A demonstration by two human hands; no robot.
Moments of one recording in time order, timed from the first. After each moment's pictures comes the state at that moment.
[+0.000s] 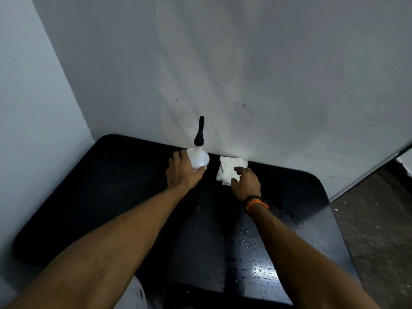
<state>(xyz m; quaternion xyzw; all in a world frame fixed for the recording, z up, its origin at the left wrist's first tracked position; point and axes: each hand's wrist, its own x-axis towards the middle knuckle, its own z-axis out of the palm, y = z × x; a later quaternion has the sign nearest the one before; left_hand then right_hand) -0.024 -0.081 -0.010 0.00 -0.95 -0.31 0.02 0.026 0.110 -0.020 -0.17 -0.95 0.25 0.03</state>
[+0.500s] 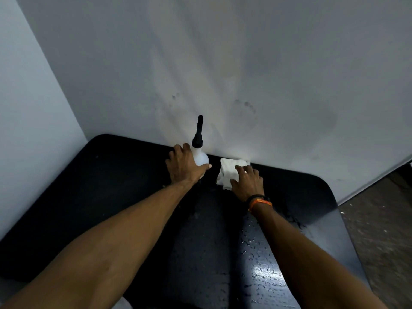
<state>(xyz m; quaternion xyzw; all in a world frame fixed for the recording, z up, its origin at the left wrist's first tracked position) -0.065 -0.058 -0.021 0.02 -0.97 -0.25 0.05 -0.010 0.130 -0.045 -0.12 -0.99 0.09 -0.03</state>
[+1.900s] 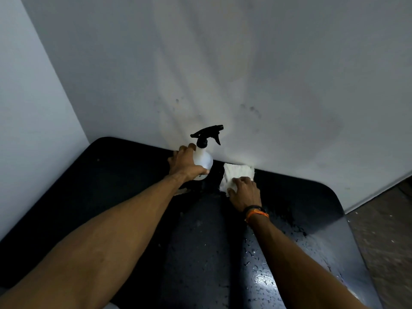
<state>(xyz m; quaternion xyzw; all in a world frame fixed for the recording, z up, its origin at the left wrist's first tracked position) -0.100 -0.073 -0.025 -0.04 -0.94 -0.33 -0.04 -0.013 0.121 -0.065 -0.12 -0.99 0.11 -0.04</state>
